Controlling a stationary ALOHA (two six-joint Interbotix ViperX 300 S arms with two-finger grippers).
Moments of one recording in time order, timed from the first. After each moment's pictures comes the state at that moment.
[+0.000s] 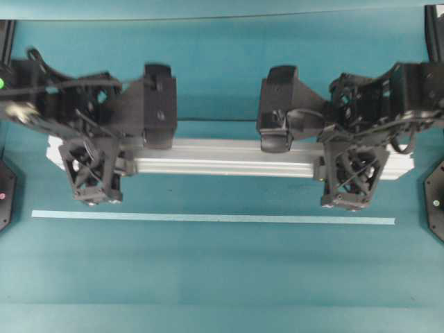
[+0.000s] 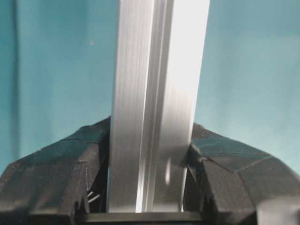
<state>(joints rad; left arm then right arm) 0.05 -0.24 0.32 0.02 1.20 -0.05 -0.02 -0.20 0.23 -0.01 1.34 0.10</state>
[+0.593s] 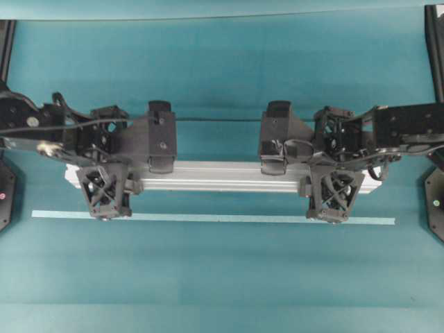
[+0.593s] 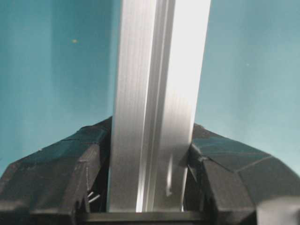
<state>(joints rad) 0.04 -0.20 0.56 0.03 0.90 -0.10 -0.02 -0.17 0.51 0.00 0.98 0.09</state>
